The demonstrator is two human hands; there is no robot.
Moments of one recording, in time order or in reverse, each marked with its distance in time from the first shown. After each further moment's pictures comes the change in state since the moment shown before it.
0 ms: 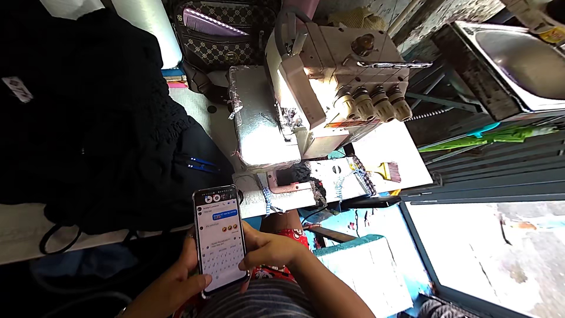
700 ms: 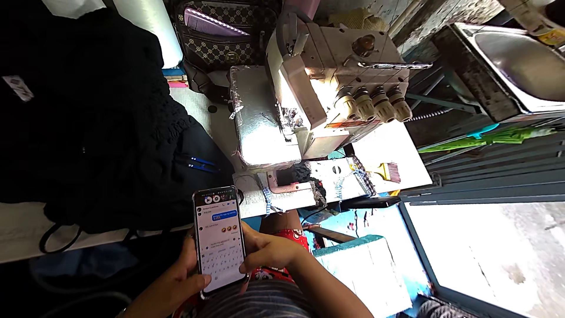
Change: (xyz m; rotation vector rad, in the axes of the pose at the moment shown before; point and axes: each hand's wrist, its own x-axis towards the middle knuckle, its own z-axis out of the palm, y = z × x) left_hand -0.001 0.002 0.007 -0.011 0.059 -0.005; right_hand 0.001 0.006 0.001 0.059 -0.007 -0.022
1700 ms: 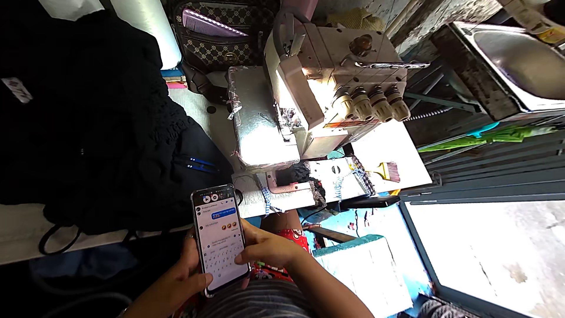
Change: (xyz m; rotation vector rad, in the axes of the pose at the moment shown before) left_hand 0.003 -0.004 -0.004 0.017 -0.045 0.031; right_hand 0.002 -0.004 0.004 -0.026 0.130 0.012
